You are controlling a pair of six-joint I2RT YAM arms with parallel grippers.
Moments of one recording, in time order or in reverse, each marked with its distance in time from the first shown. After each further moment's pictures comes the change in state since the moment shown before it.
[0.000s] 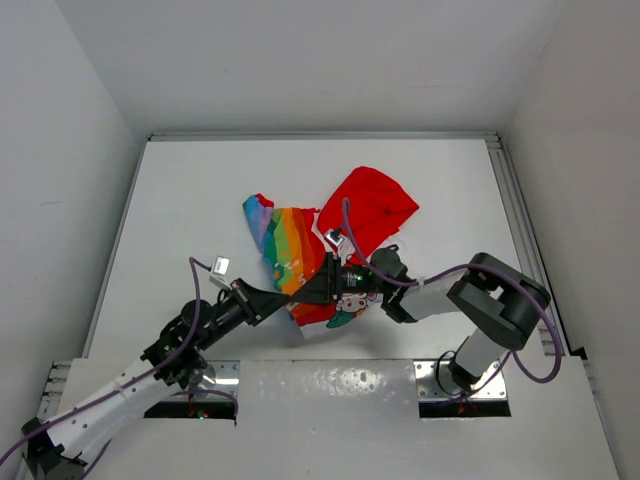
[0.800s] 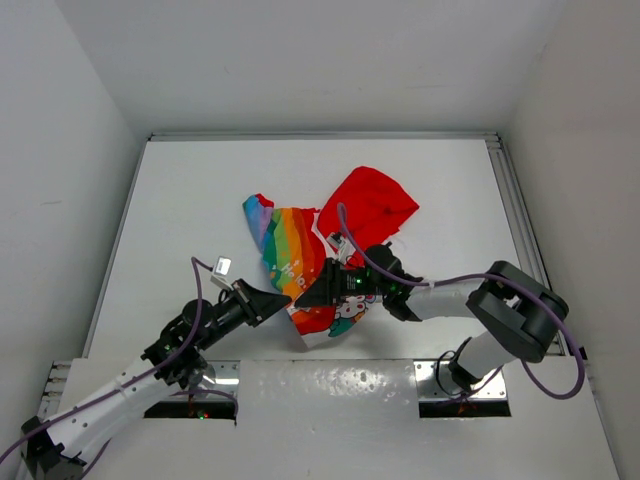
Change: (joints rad) left arm 0.000 0.015 0.000 -0.001 0.010 0.008; right arm 0.000 -0.103 0.017 -0.397 0.073 -0.220
